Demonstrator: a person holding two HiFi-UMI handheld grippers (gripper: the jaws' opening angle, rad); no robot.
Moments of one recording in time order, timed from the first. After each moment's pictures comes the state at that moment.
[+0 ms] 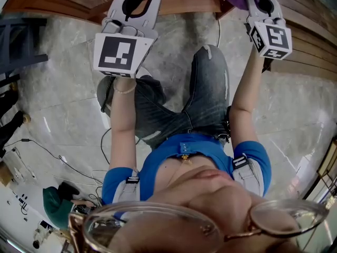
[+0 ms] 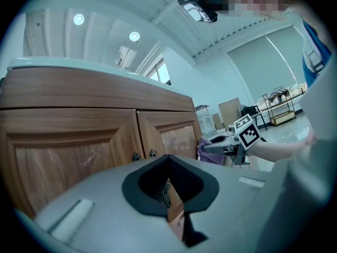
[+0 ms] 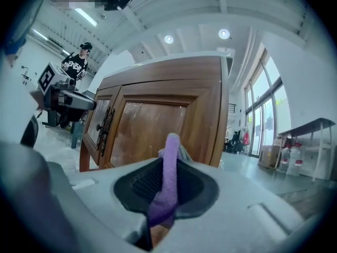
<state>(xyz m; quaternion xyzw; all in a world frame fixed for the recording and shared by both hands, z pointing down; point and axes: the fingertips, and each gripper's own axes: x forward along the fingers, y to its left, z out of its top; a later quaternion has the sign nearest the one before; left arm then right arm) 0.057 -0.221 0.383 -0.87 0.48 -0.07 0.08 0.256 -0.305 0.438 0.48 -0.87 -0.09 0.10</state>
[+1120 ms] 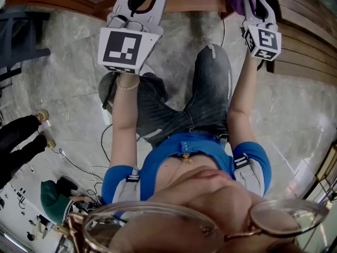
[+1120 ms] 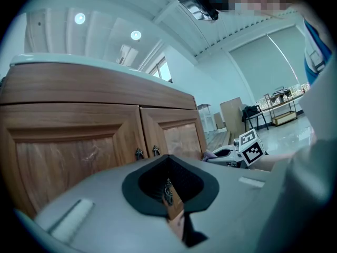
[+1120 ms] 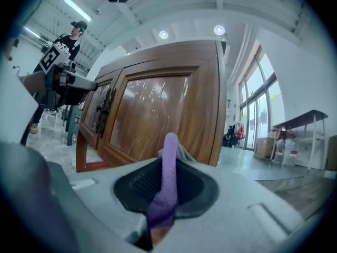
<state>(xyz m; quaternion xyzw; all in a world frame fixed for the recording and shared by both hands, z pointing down) 0.050 -0.225 0.391 -0.87 0.49 -0.07 0.08 0.256 -0.307 0.503 0.50 -0.85 -0.07 0.11</state>
